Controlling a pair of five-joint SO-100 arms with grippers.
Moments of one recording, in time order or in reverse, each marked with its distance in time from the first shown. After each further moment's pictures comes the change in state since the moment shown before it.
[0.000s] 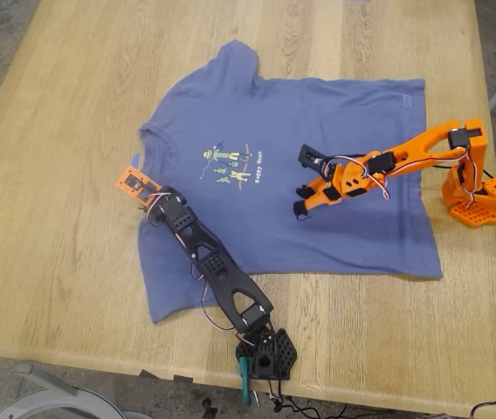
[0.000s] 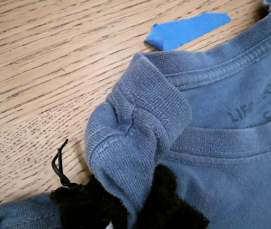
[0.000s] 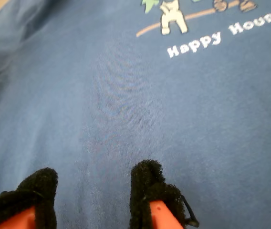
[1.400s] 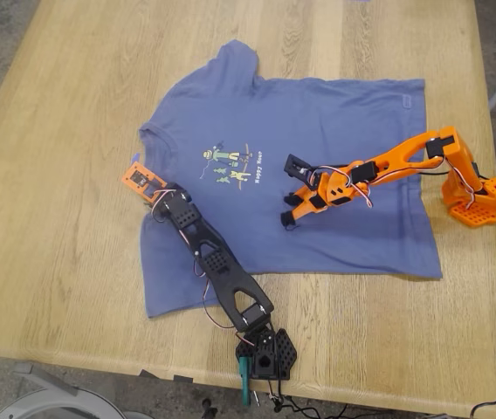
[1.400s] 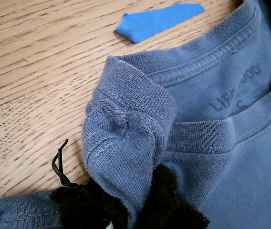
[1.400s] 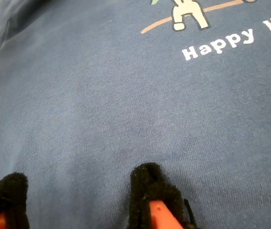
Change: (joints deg) arm 0 3.0 0.8 0.0 -0.4 -1.2; arm 1 -1.8 -21.2 -18.6 3.6 1.3
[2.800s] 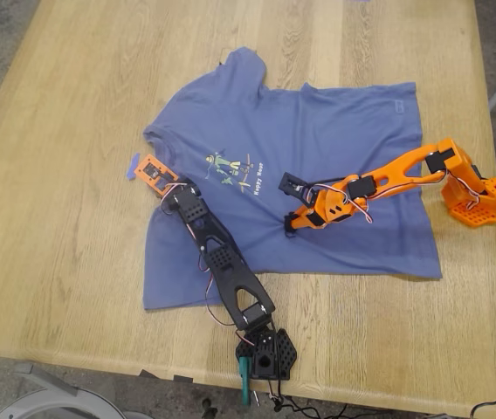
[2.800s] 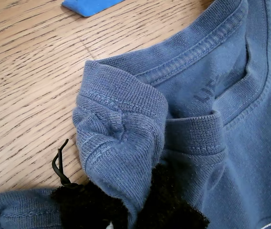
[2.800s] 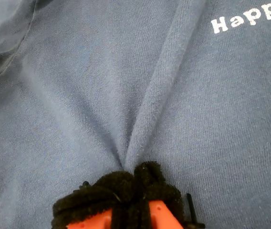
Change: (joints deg) arm 0 3.4 3.9 0.0 1.9 0.0; arm 1 -12.7 -1.9 -5.1 29.0 11.2
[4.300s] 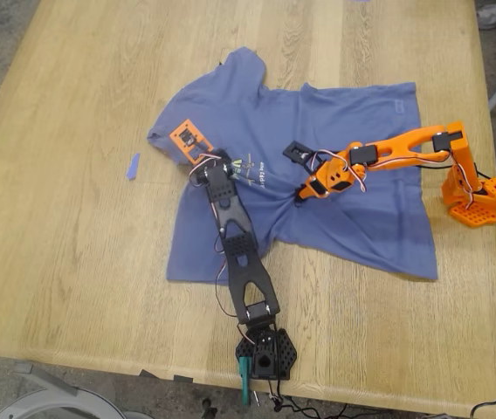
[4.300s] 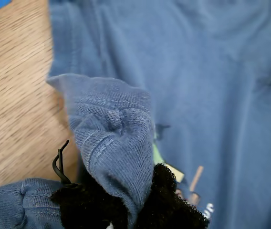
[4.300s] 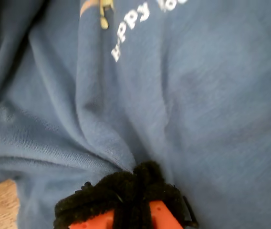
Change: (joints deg) arm 0 12.9 15.7 0.1 4.0 -1.7; arm 1 19.3 12.4 -5.2 -0.2 -1.7
